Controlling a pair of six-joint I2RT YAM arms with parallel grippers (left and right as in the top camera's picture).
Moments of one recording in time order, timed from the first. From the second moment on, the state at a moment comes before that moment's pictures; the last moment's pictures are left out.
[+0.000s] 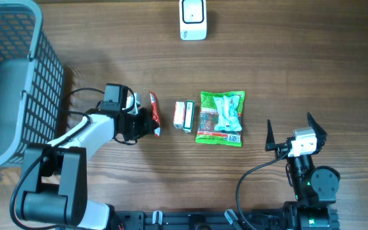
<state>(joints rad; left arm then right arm) -0.13 1.66 0.73 -0.35 0.50 -0.52 -0.01 0.05 0.01 0.00 -0.11 -0.23</state>
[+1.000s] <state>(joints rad) -0.26 1.60 0.85 -0.49 0.14 -0.54 -0.01 0.05 0.01 0.00 -0.11 -0.23</state>
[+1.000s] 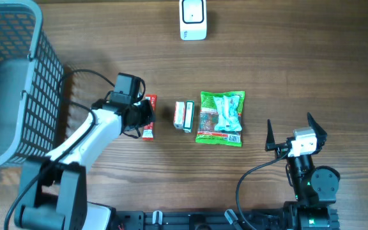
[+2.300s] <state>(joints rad) -0.27 1.76 0.97 -0.57 0.11 -0.55 -0.01 0.05 0.01 0.00 -0.11 -0.23</state>
